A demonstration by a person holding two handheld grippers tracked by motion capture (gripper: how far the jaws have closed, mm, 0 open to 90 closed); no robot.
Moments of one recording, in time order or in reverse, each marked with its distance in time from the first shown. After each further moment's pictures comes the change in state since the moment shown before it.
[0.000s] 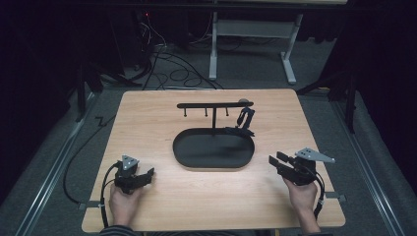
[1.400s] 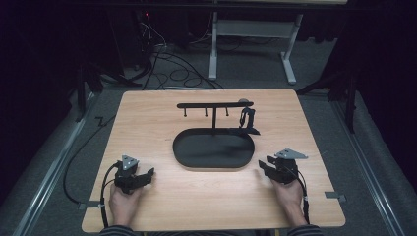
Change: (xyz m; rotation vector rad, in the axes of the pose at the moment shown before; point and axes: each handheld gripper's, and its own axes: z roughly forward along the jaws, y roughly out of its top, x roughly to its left) left arm 0.000 0.000 0.000 0.001 -0.001 -0.001; right arm 0.005 -0.020 0.053 0.164 -0.083 -0.084
